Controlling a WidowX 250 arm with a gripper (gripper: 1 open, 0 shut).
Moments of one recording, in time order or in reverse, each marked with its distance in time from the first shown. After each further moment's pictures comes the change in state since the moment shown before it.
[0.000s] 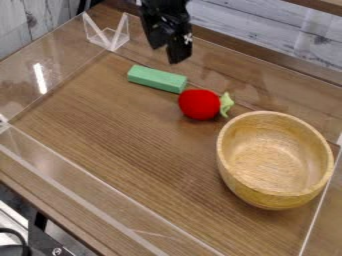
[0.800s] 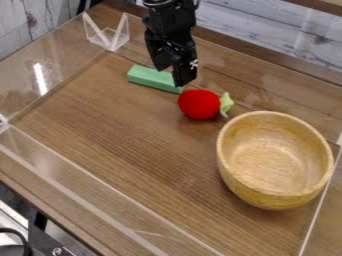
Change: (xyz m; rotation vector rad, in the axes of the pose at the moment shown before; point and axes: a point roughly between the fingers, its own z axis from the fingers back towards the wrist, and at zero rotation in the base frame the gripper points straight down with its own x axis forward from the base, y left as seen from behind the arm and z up) arm -0.009 -0.008 -0.024 0.004 -0.014 0.017
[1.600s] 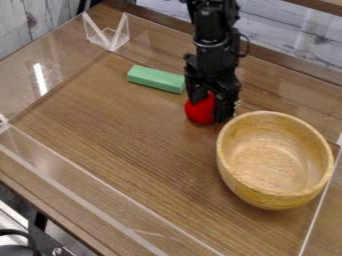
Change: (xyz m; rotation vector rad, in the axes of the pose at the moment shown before) arm 0.018 -0.049 -0.050 -0.017 0.087 -0.001
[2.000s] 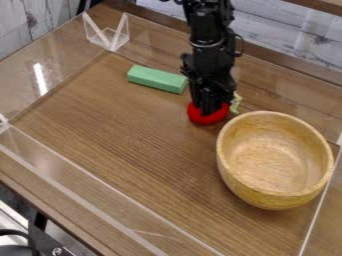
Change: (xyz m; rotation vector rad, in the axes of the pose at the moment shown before) arm 0.000 0.000 -0.003 -0.006 0.016 -0.002
